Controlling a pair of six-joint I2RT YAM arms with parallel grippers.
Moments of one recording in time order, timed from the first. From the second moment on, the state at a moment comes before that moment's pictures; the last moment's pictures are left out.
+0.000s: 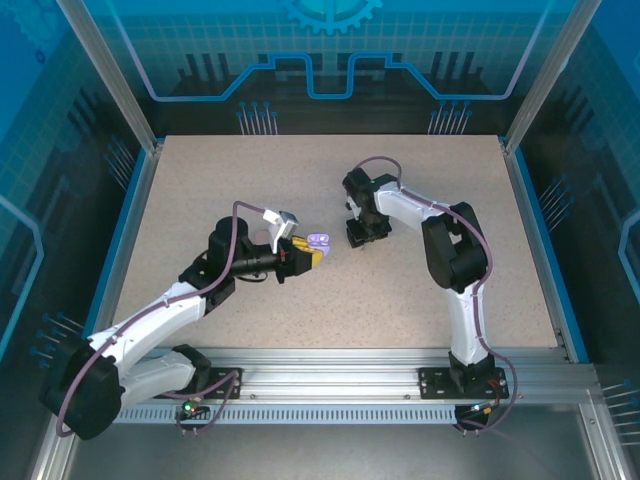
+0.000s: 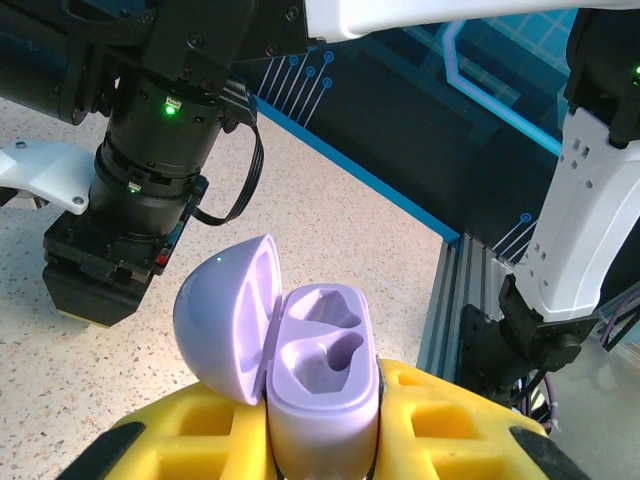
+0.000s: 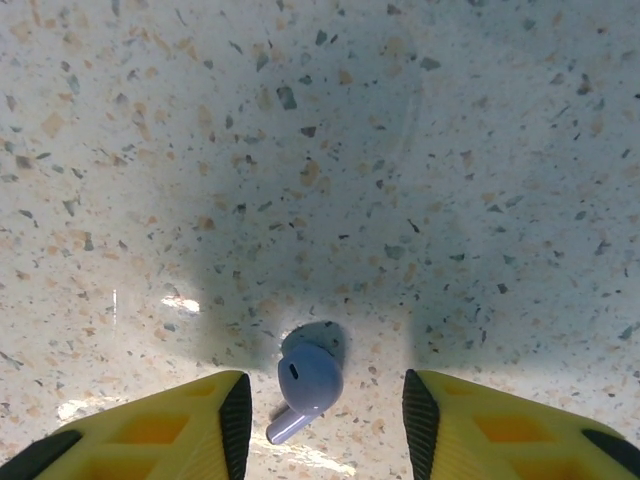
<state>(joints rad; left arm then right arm) -0.51 1.08 0.61 0.20 0.70 -0.30 0.49 2.14 1.63 -0.96 0.02 0.16</state>
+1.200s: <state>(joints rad) -0.51 1.08 0.61 0.20 0.70 -0.30 0.50 2.18 1.67 -1.00 0.02 0.18</state>
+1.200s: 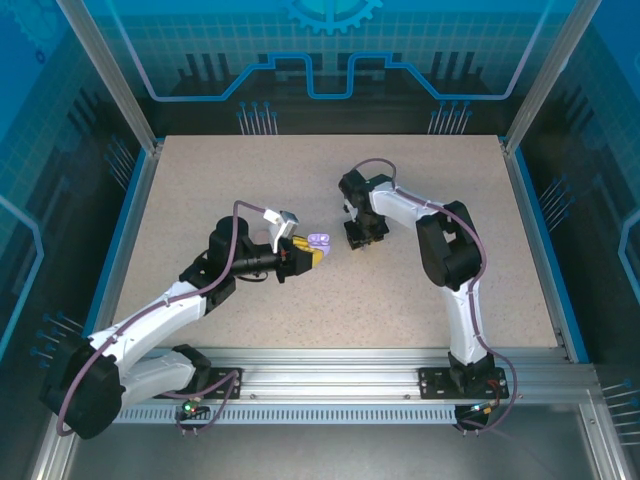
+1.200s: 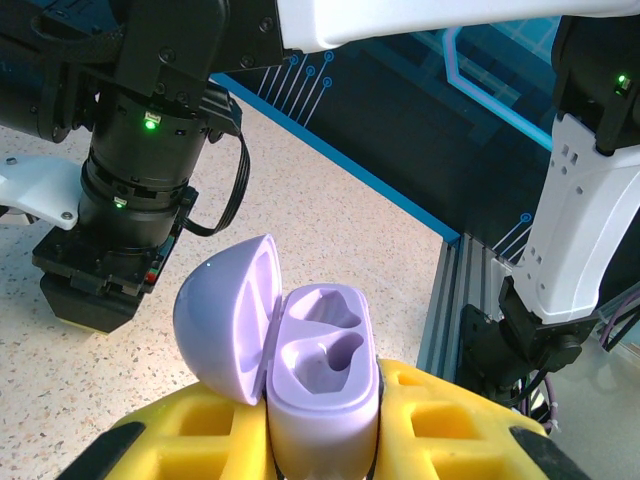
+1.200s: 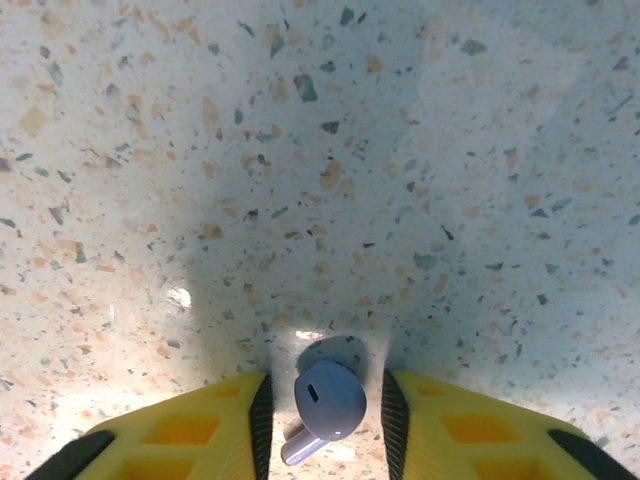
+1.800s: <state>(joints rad) -0.51 1.08 0.62 0.20 0.70 -0.30 0.50 2.18 1.66 -0.99 0.02 0.20</state>
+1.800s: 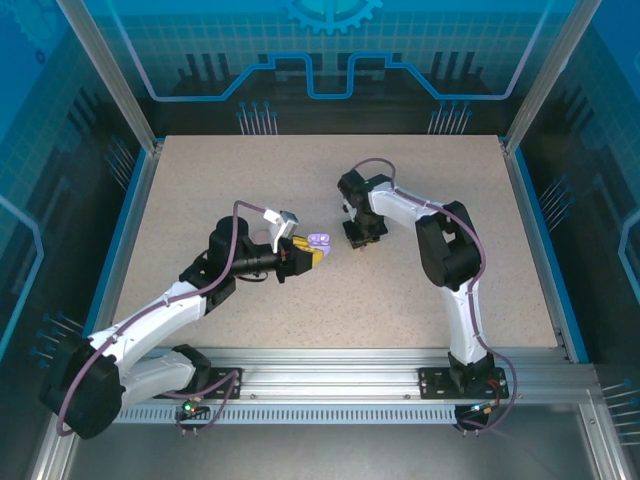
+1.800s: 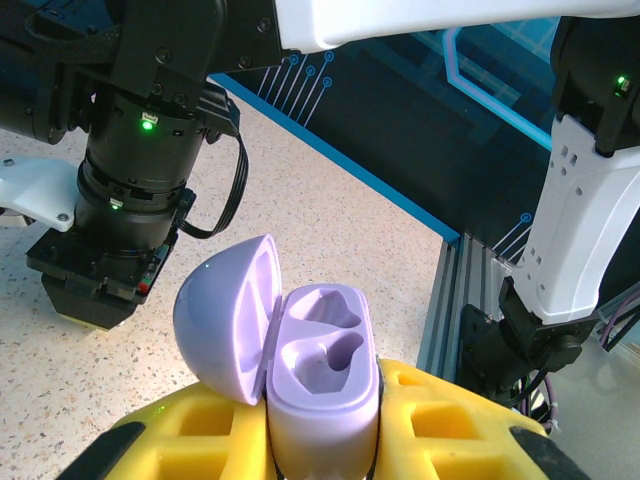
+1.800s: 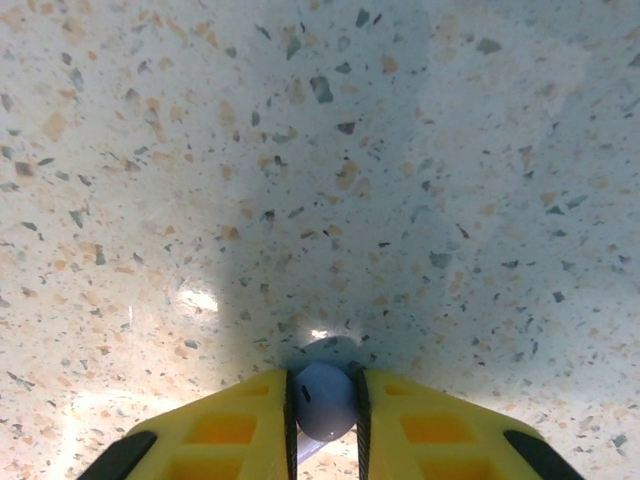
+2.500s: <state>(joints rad) -0.51 1.12 0.62 0.20 0.67 -0.33 0.45 2.02 1.44 -0.79 0.03 0.22</state>
